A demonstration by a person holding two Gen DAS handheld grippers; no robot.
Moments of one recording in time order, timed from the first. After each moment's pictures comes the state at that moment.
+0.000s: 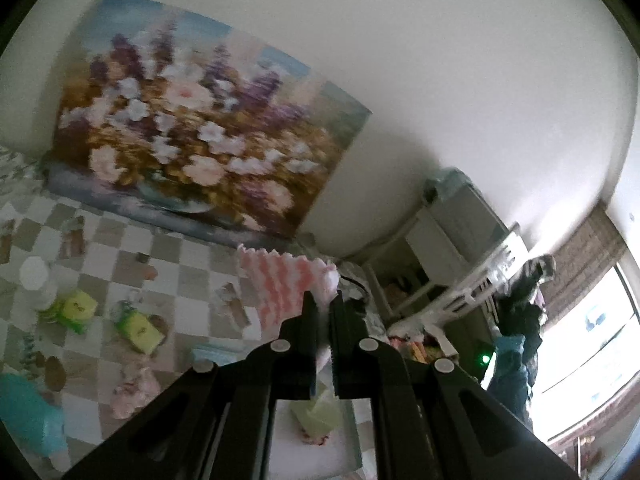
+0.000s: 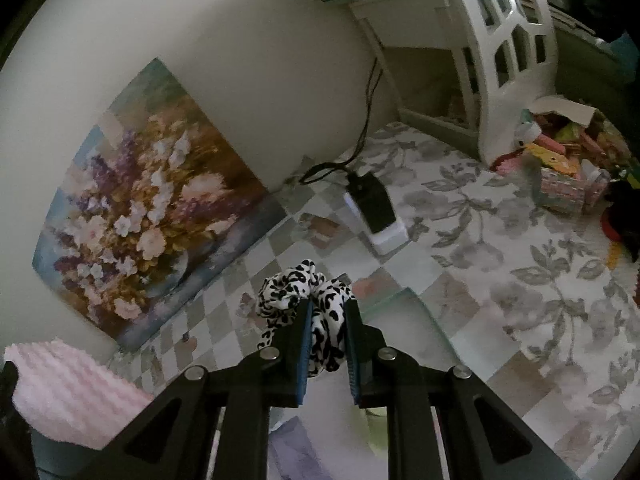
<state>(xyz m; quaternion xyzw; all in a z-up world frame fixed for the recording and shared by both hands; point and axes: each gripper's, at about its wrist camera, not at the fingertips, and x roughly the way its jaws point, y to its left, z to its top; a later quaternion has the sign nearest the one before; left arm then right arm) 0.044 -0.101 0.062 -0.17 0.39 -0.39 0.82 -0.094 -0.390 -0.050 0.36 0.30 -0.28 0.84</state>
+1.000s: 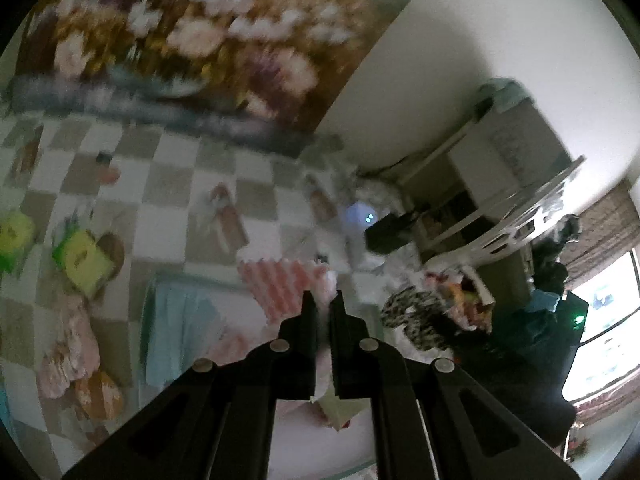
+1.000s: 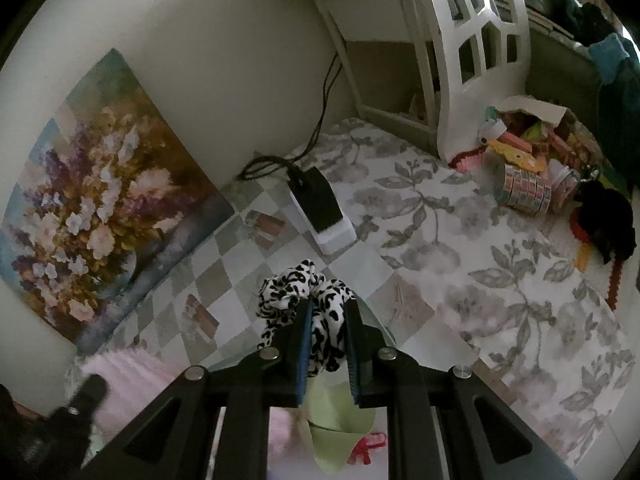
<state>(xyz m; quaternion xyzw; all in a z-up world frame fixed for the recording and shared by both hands) 0.065 -0.186 -0.073 -0.12 0.52 -0.36 0.76 -0.095 -0.407 -0.080 0.34 0.34 -0.33 0.81</state>
